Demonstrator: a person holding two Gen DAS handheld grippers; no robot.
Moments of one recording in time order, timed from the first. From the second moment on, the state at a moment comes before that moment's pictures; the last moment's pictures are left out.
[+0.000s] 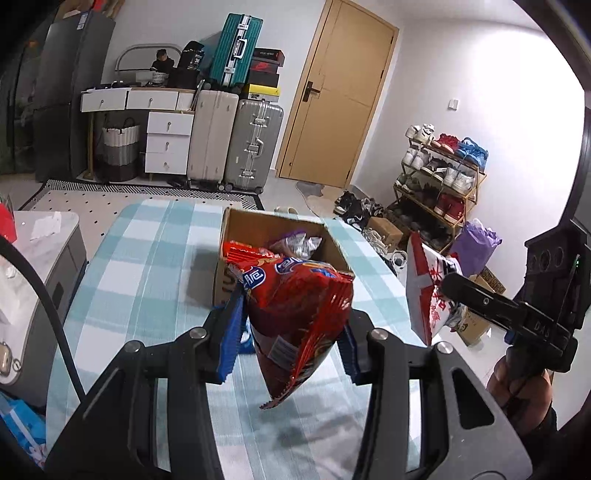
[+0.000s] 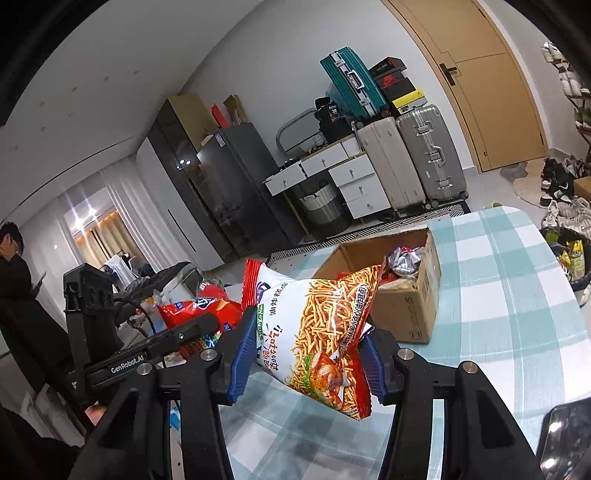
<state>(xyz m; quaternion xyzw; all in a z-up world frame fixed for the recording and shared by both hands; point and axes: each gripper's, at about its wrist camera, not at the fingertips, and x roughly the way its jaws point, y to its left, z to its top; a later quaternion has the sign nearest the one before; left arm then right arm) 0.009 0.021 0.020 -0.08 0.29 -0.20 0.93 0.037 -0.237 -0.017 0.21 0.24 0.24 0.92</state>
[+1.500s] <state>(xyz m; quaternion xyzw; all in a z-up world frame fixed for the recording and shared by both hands) 0.279 -0.054 0.024 -0.06 0.36 -0.21 0.91 0.241 -0.235 0.034 0.11 0.27 0.18 0.94</state>
